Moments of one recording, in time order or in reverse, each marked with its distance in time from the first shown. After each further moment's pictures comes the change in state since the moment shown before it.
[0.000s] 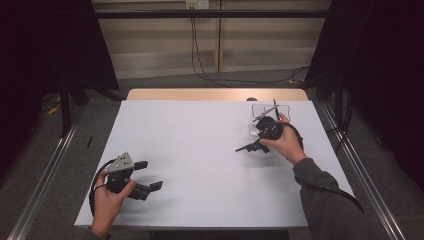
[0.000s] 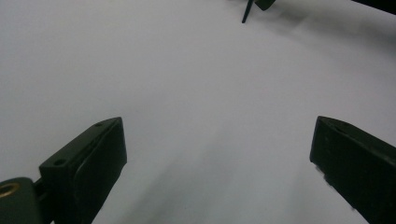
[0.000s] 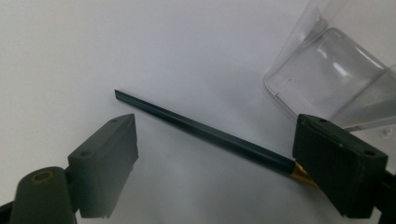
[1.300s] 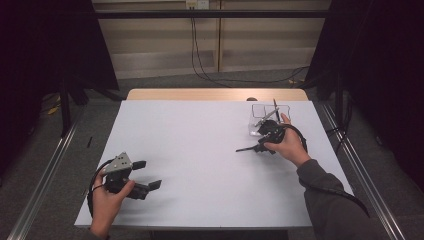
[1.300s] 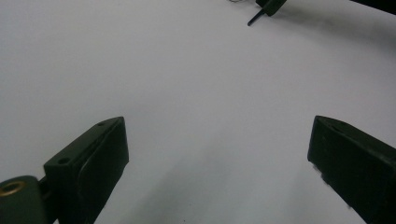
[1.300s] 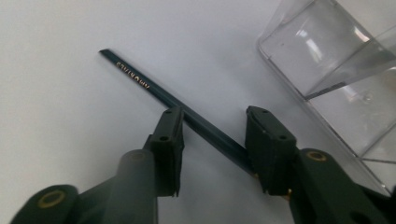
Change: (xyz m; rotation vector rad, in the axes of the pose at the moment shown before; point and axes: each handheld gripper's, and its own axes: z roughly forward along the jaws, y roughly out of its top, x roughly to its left) left arm -0.001 0.001 -0.005 -0.007 0.028 -0.007; right arm 0.005 -0.011 -0.009 0.075 -0.064 -0.072
